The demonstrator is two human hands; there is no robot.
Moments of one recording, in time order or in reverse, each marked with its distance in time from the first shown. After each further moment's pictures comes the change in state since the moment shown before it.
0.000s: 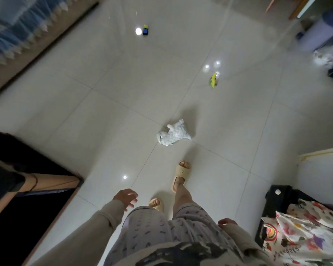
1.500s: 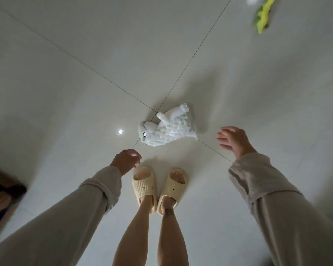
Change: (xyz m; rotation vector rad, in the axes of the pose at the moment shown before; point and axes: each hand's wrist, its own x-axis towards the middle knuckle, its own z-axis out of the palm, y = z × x) left_hand 0.450 0.261 0.016 0.114 -0.014 0.007; right_hand 0.468 -0.397 -0.146 0.479 -0.045 -0.205
